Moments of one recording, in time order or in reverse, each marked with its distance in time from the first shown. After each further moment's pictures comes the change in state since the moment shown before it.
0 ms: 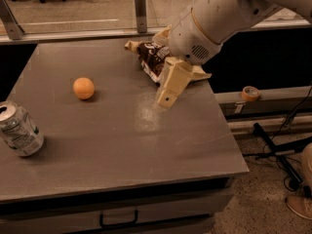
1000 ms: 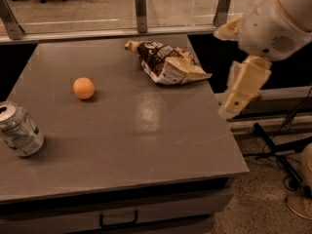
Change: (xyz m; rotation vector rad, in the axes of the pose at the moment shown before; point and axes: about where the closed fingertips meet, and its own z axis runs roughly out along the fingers) arm 0.077 0.037 -0.108 0.073 0.234 0.095
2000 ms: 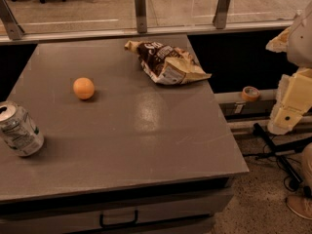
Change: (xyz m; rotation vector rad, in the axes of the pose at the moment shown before) arm 0.083 0.019 -0.034 0.024 0.263 0.152
